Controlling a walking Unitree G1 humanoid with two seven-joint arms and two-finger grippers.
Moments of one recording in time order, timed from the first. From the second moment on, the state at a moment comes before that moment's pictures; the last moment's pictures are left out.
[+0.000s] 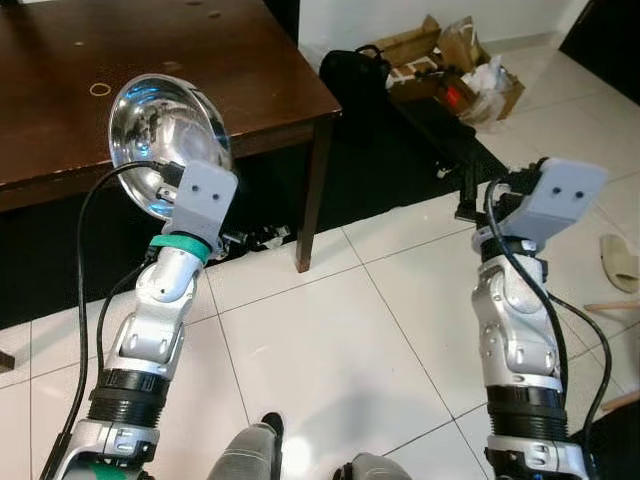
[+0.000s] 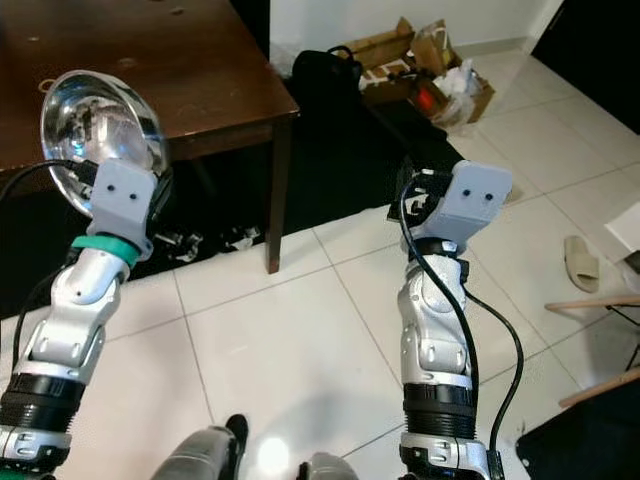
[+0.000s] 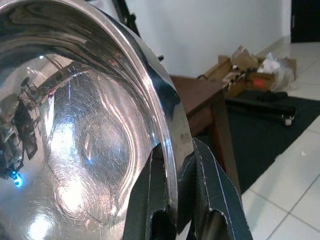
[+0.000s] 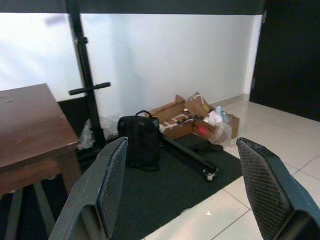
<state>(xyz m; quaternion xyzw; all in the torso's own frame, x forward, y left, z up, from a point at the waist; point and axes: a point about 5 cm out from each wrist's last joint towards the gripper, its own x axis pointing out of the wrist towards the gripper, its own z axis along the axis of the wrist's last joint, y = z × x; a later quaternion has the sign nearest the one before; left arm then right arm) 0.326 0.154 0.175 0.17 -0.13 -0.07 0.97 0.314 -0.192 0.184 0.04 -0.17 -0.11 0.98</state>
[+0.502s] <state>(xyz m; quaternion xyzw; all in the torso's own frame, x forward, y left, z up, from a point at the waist) 0.331 0.146 0.176 0.17 -0.14 -0.08 0.97 0.314 -0.189 0.182 0.04 -0.16 -0.11 0.98</state>
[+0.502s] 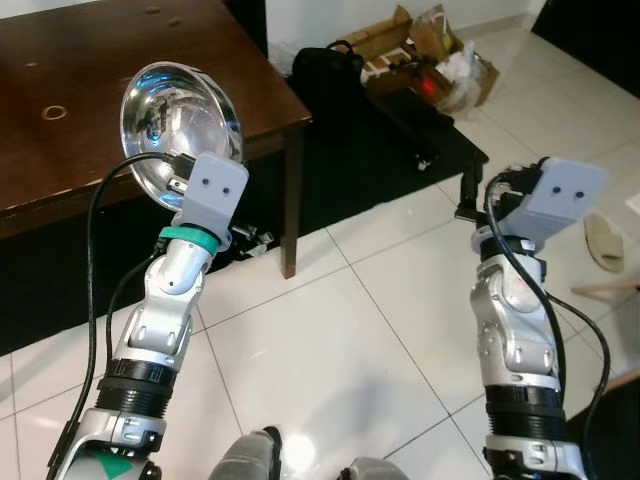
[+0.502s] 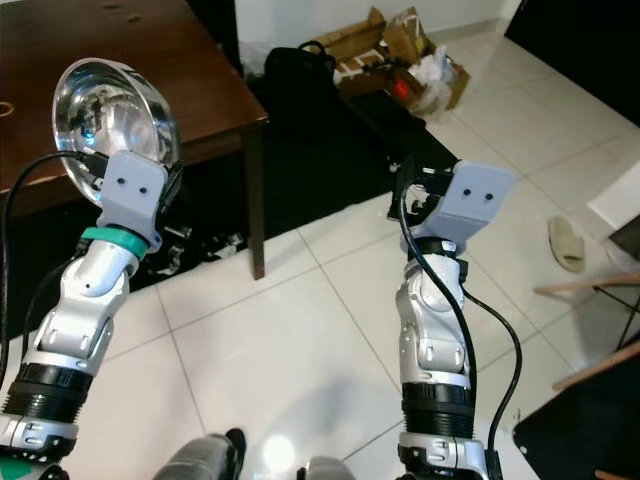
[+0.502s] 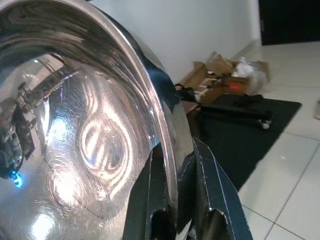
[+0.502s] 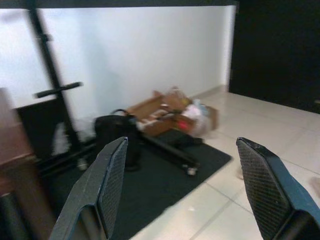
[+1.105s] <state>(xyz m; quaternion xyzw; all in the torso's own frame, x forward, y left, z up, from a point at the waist) 0.331 0.133 0.181 0.17 -0.16 -0.10 0.97 0.315 -0.189 0.185 0.04 -0.17 -0.10 0.98</state>
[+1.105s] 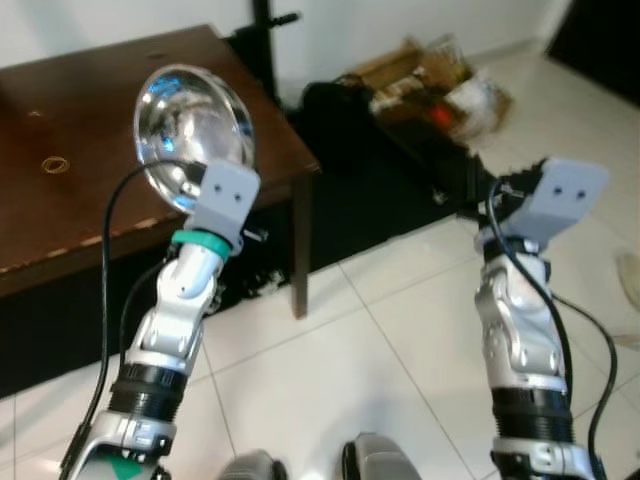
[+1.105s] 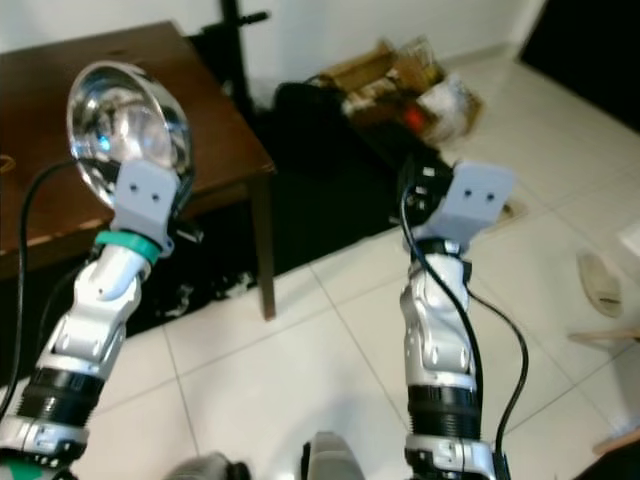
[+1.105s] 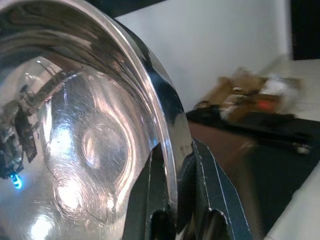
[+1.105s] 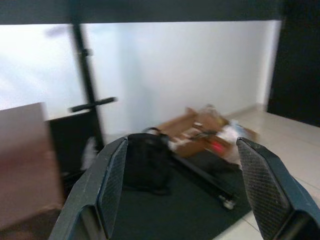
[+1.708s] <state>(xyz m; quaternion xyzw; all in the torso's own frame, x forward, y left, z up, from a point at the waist) 0.332 0.138 0.180 0.17 -0.16 -0.09 0.97 0.318 -0.202 0.192 0.05 -0.18 -0.16 0.97</state>
